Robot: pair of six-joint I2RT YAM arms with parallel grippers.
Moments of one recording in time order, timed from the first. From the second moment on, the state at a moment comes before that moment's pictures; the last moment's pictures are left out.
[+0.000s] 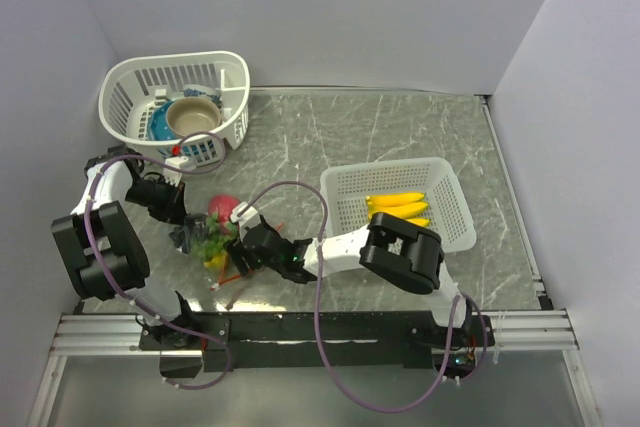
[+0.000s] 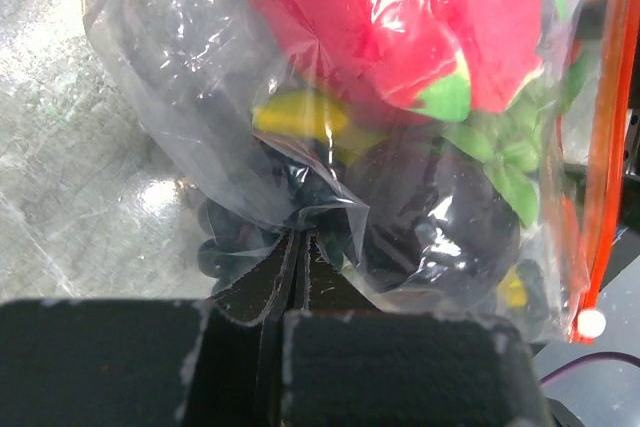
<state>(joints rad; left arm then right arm) 0.37 1.58 1.10 -1.08 0.60 0.87 1.25 2.07 1.17 0.36 0.28 0.32</state>
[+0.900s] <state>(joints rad) 0.37 1.61 1.11 -1.03 0.60 0.79 1.30 1.51 0.81 0.27 0.23 0.37</state>
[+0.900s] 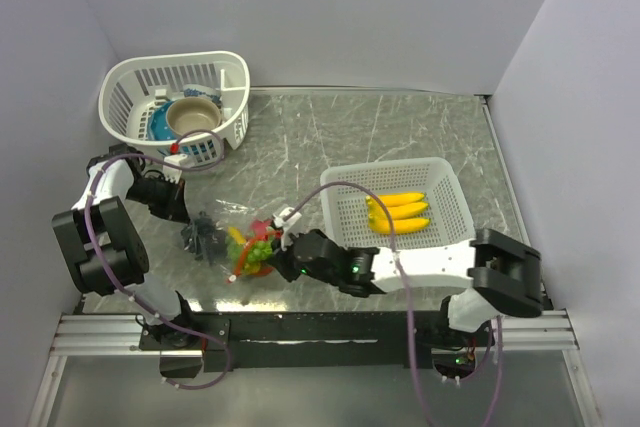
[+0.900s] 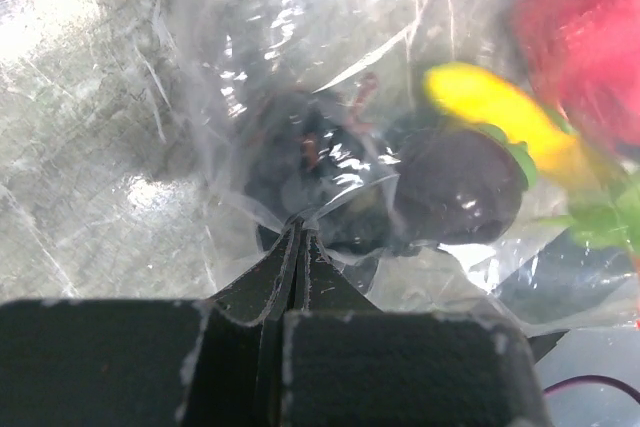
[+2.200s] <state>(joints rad) 0.34 1.60 1.11 -1.03 0.60 0.79 0.97 1.05 0.86 -0.25 0.73 0.39</state>
